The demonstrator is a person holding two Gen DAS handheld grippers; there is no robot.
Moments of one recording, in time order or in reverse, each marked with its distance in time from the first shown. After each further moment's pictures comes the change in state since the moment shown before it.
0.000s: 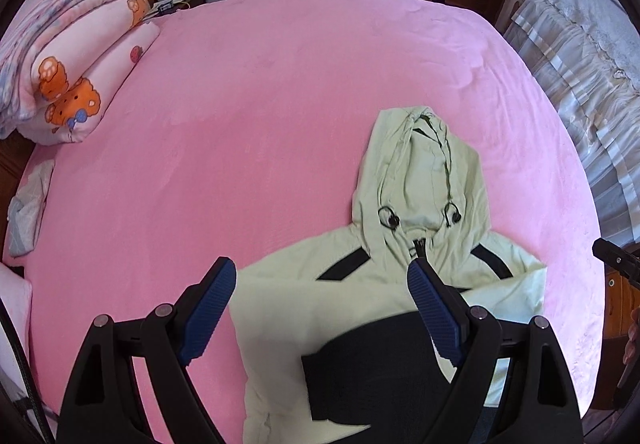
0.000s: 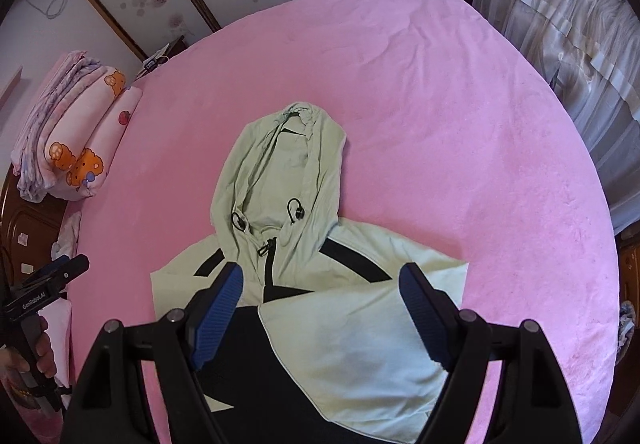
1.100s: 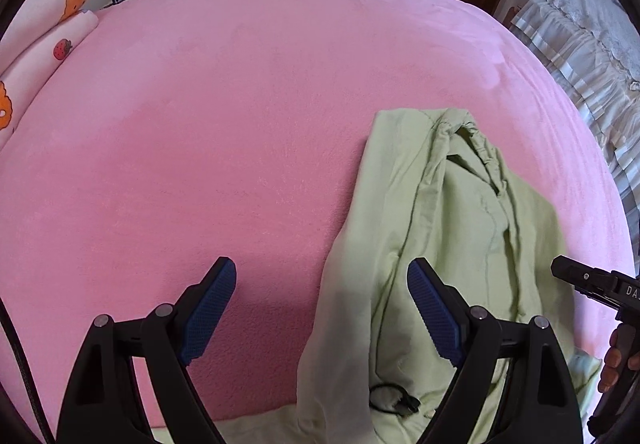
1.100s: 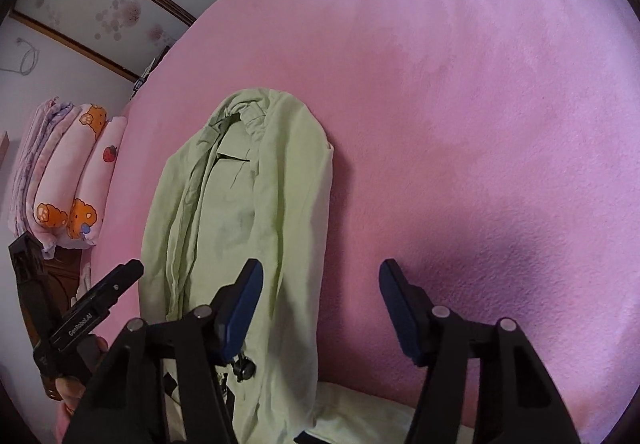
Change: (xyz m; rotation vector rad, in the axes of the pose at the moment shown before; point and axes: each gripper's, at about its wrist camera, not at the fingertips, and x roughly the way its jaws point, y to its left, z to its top) left arm 0.279 -0.055 0.073 -0.021 -0.048 -0.113; right arm 0.261 -0.061 0.078 0.162 0.069 0.205
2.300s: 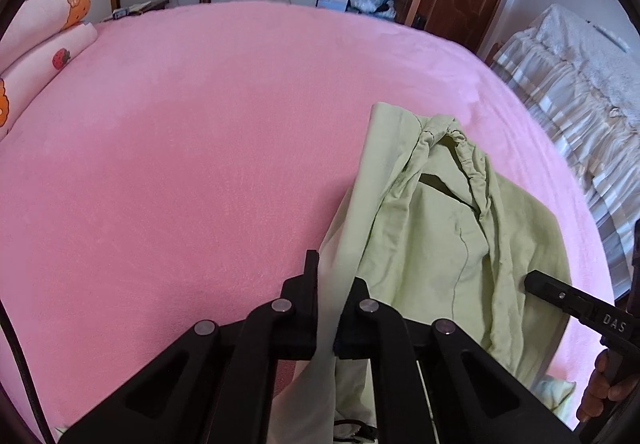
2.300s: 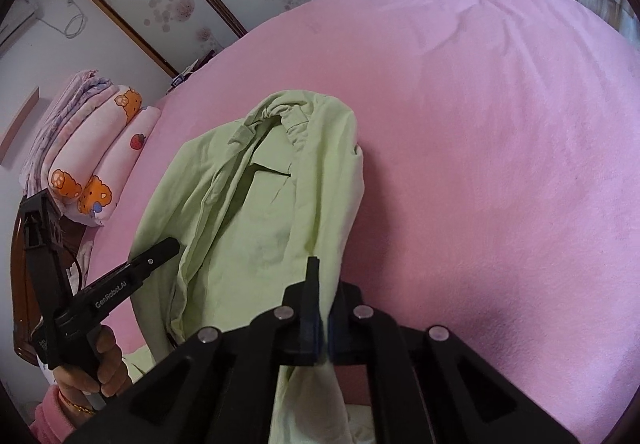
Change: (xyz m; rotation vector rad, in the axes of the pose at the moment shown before) left arm -0.026 -0.042 0.008 -0.027 -0.161 -0.082; right arm -0.019 0.049 -0.002 -0.180 -0.132 0.038
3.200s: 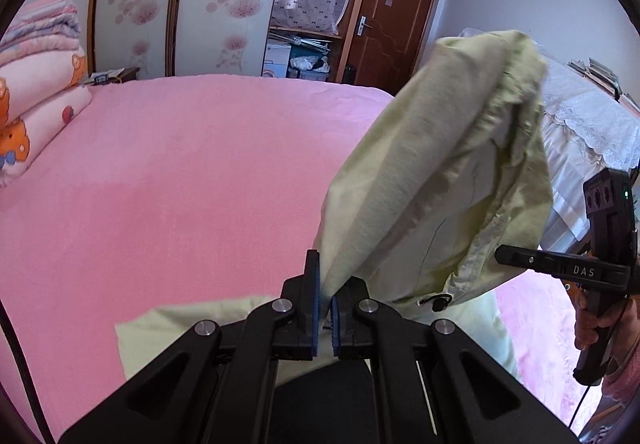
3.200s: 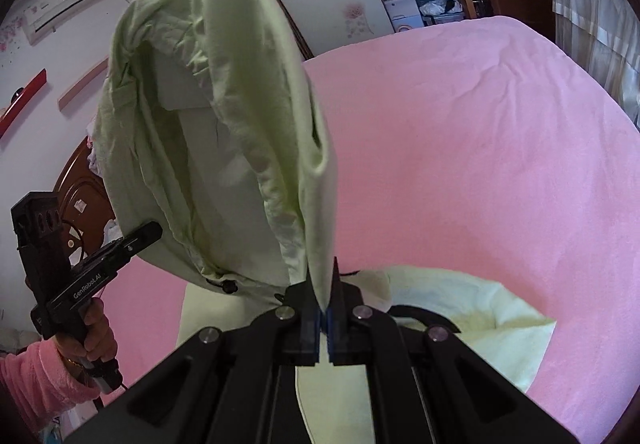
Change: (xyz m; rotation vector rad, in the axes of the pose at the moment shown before) left arm -0.247 0.011 -0.130 0.122 -0.195 -0.155; right arm -0.179 0.063 -0.124 -0.181 -0.091 0.101
